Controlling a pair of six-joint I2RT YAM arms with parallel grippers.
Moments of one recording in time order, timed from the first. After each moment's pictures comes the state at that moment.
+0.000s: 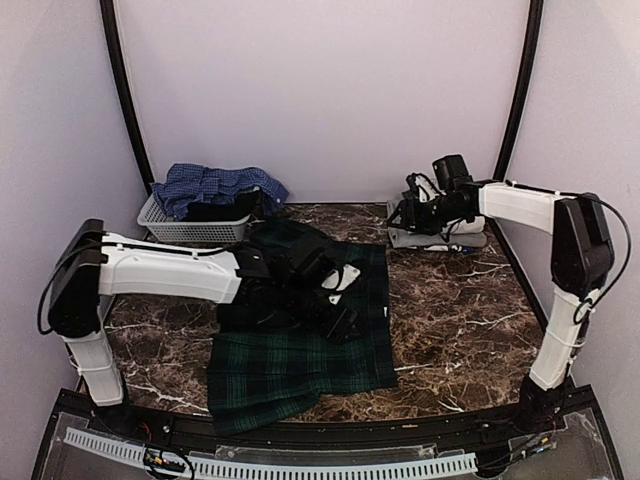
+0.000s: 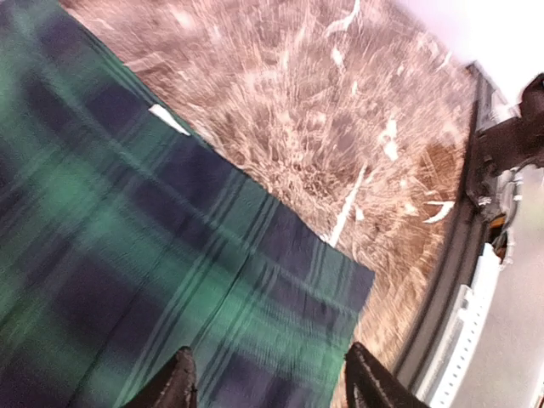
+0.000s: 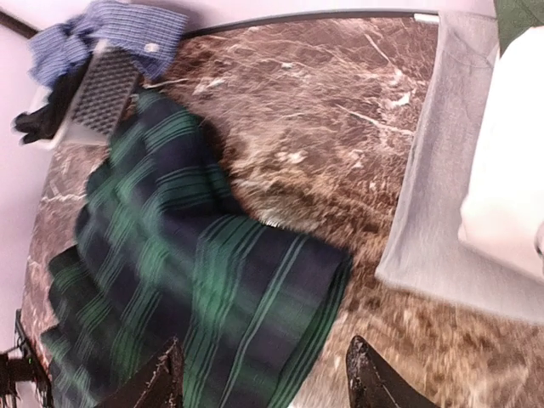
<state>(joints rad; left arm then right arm) -1.08 1.89 1.36 -0.35 0.20 -0.31 0.33 1.92 1.50 -0.40 -0.41 0.29</state>
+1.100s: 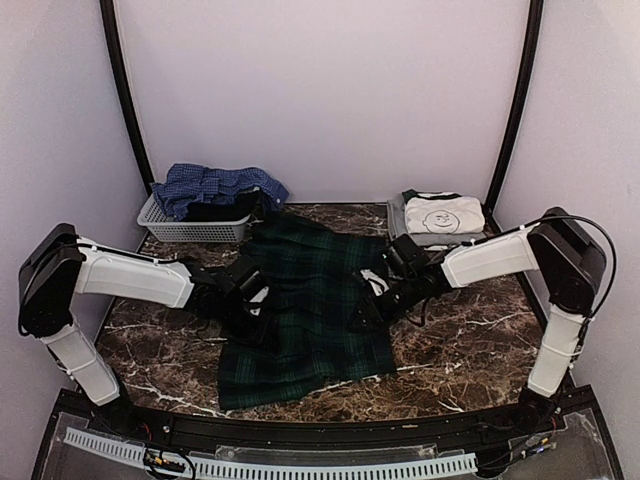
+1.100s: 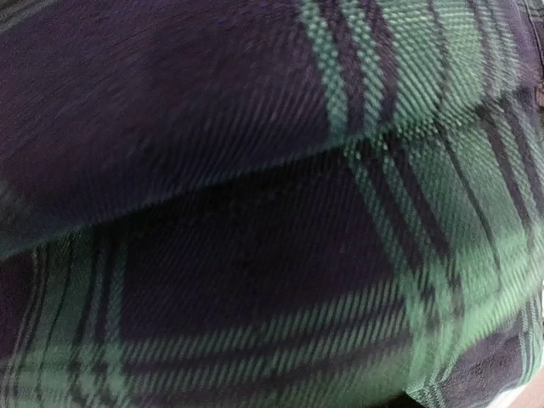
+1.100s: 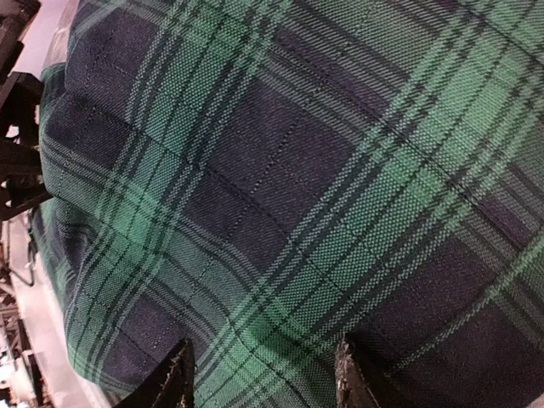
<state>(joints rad) -0.84 1.64 0.89 -0.46 0.08 -0.59 0.72 1.83 1.00 -0.22 -0.53 0.27</state>
